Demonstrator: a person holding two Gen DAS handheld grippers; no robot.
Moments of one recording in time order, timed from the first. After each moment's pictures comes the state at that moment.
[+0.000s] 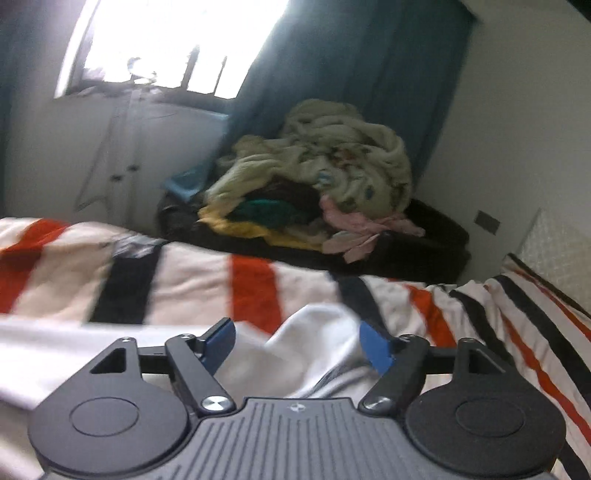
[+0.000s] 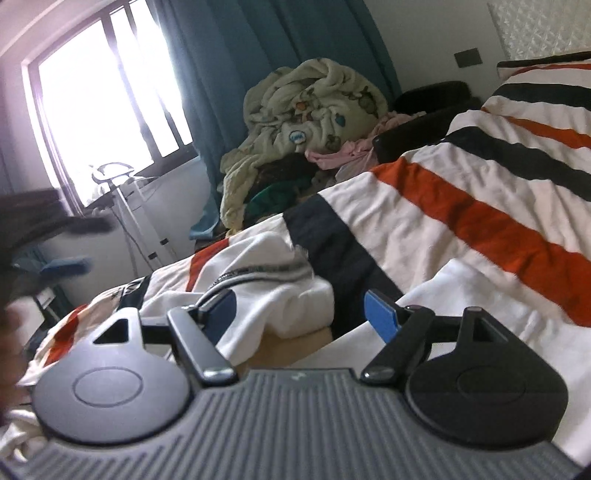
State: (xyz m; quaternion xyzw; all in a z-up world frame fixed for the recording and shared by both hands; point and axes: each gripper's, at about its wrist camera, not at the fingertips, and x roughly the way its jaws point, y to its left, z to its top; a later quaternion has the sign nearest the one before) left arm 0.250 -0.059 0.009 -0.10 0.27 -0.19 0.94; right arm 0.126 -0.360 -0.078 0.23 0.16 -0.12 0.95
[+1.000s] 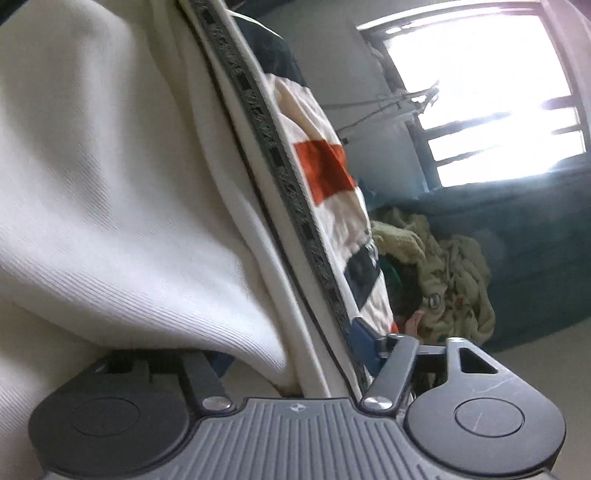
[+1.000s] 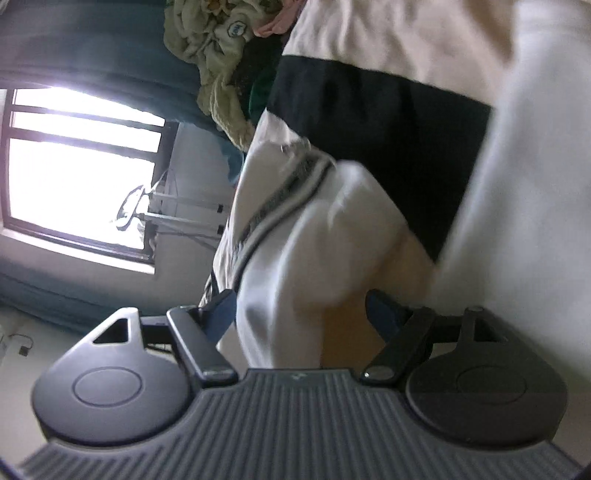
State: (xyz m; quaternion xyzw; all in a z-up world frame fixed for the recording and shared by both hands) left arm 0.209 0.263 -0.128 -0.53 0.30 -0.01 0.79; right arm 0.250 -0.411 -0.154 0.57 0.26 -0.01 0.77
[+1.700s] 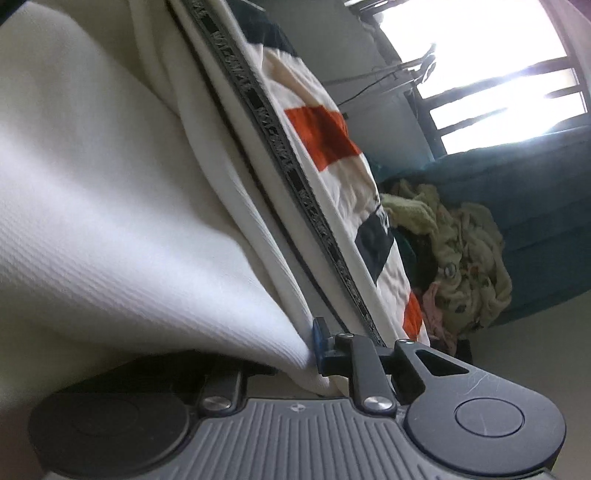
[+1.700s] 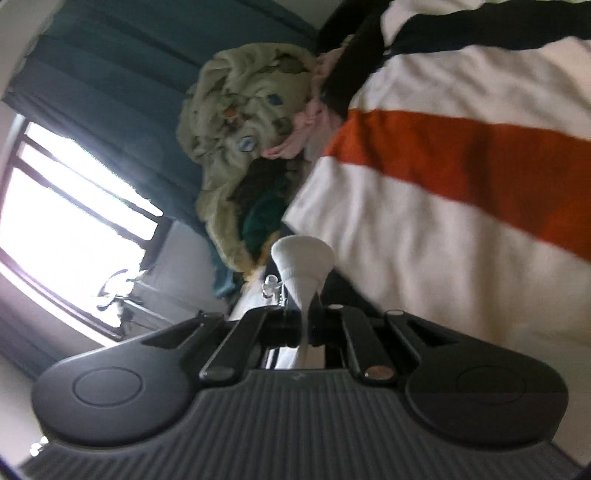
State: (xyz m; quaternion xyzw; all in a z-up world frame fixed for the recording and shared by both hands) left arm 0.210 0.219 -0.132 -0.49 0.34 -0.03 0.80; right arm 0.240 -0.498 -0.114 0.49 0.15 -0.12 0.85
